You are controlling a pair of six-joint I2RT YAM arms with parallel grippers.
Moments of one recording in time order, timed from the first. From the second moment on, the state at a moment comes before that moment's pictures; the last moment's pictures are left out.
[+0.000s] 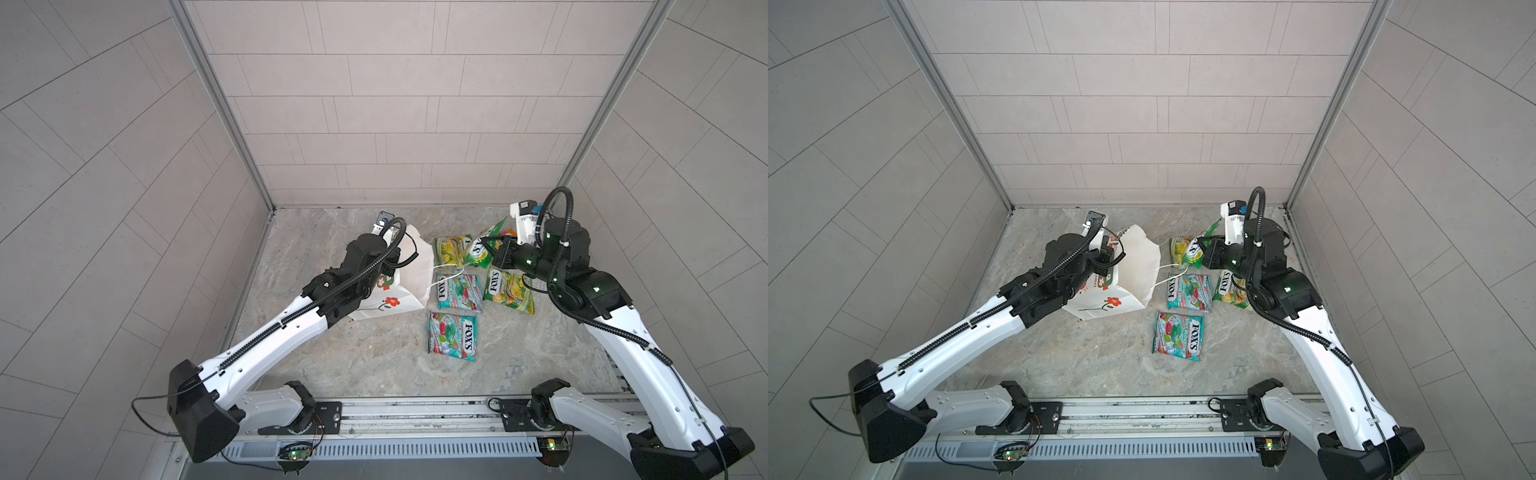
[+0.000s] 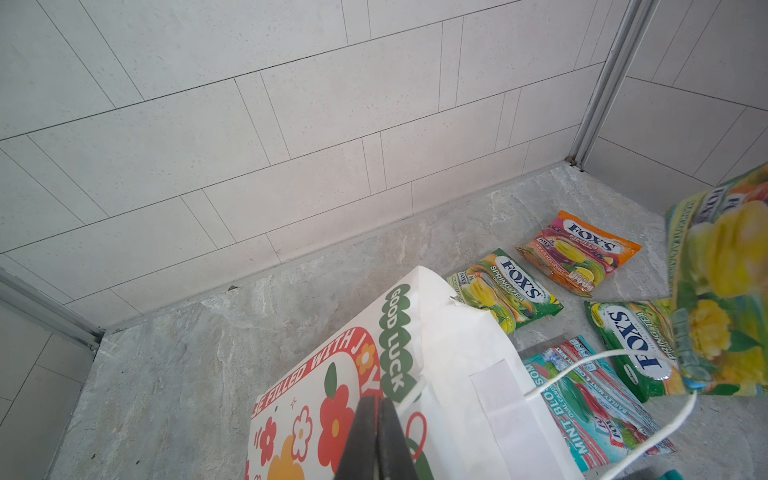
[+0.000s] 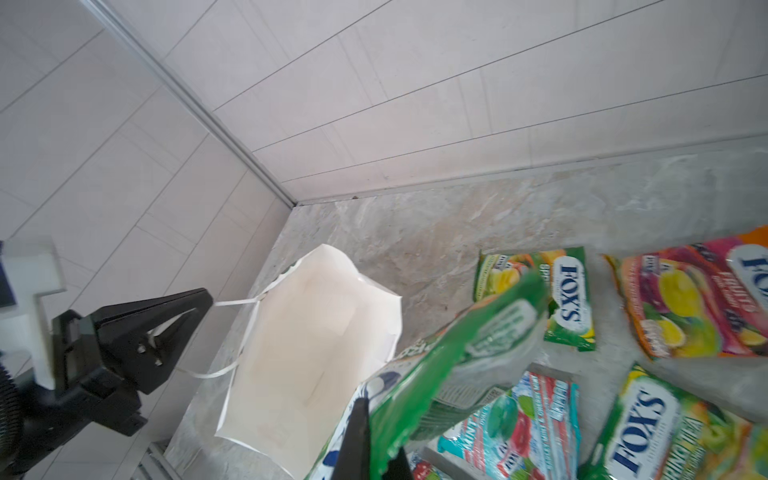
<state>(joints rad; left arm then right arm) -0.76 1.22 1.13 -0.28 -0.45 -0.03 0.26 1.00 1.21 -0.63 -0.24 0.43</state>
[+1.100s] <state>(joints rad) -0.76 1.22 1.13 -0.28 -0.45 -0.03 0.16 0.92 0.98 -1.11 -0.23 0.23</state>
